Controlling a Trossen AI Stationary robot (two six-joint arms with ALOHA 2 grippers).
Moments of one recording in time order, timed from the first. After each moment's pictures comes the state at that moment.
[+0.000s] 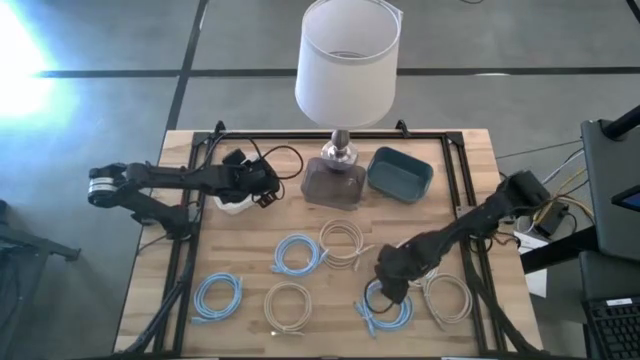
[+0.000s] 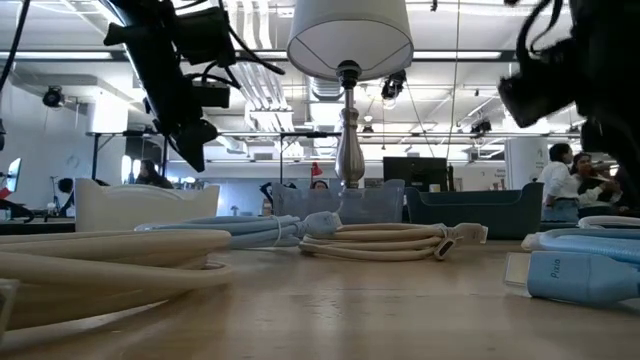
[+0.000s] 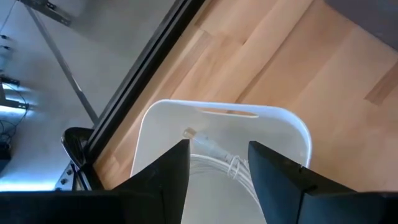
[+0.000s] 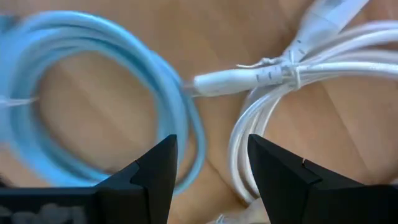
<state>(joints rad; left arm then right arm) 0.20 1.29 0.84 -0.71 -0.70 -0.29 0.48 1.65 0.99 -0.81 -0.13 1.16</state>
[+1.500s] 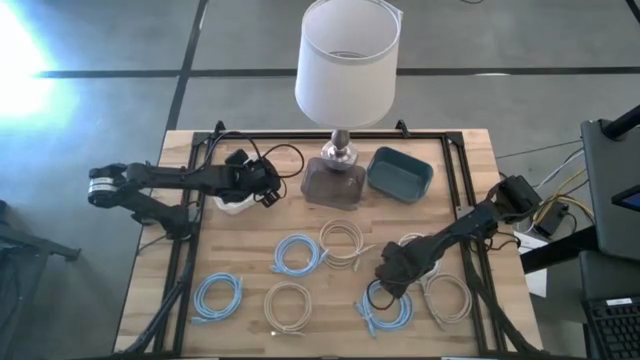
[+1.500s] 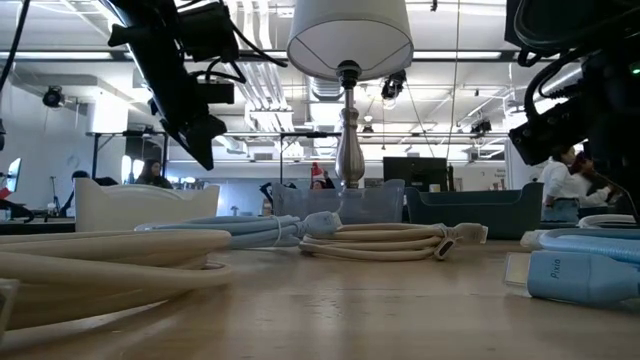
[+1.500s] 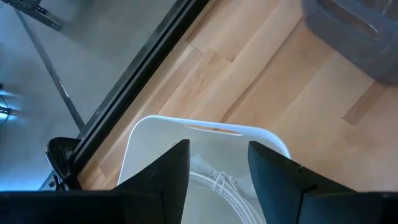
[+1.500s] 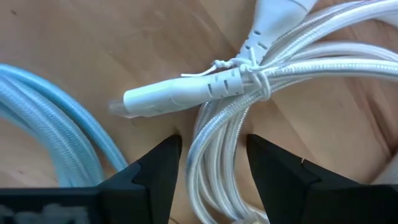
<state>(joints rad) 0.20 1.29 0.84 -0.65 -0.67 -0.28 0.48 1.72 0.92 -0.83 -0.05 1.21</state>
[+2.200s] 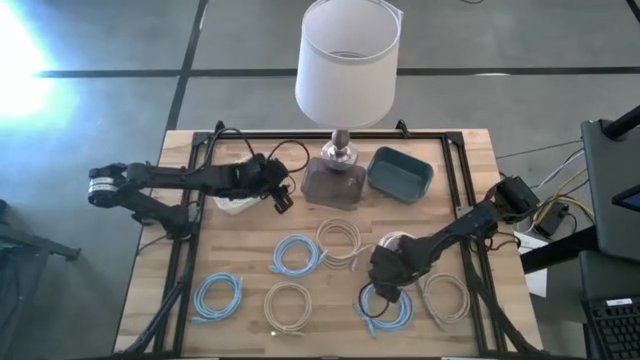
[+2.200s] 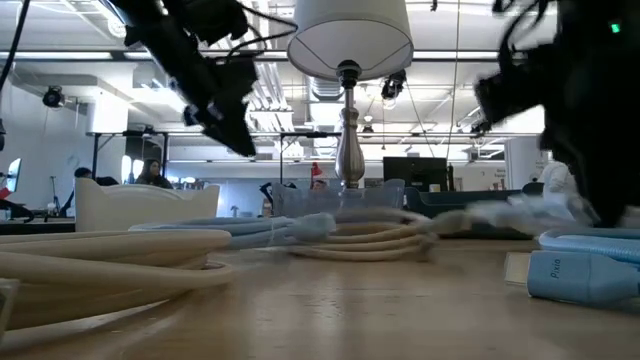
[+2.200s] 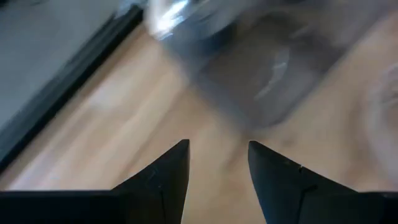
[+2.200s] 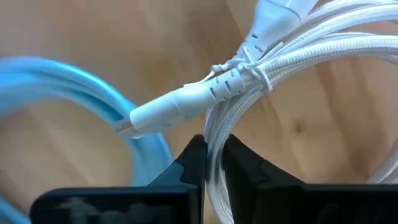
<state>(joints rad) 0.20 1.29 0.85 -0.34 -0.31 -0.21 0.48 1.73 1.06 -0.83 0.08 0.99</state>
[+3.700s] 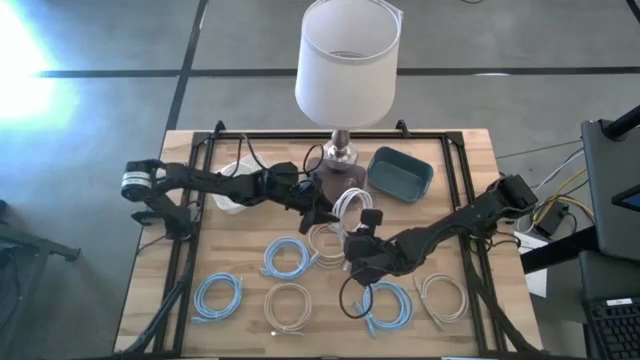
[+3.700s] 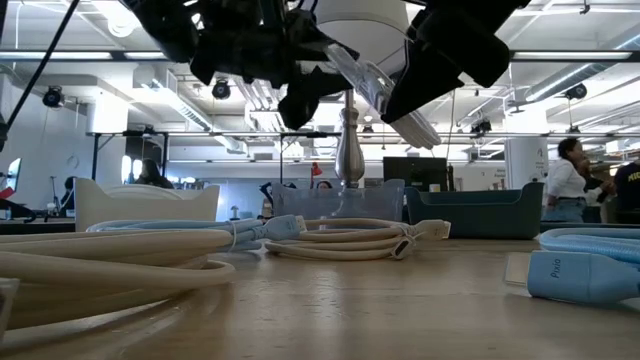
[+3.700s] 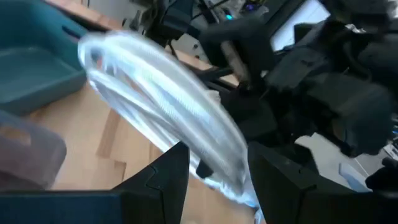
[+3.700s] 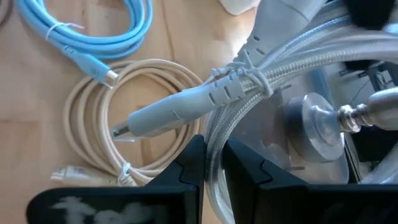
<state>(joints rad) 0.14 1.57 0.92 0.44 0.42 -0.40 0.41 1.72 1.22 -0.61 0.74 0.28</state>
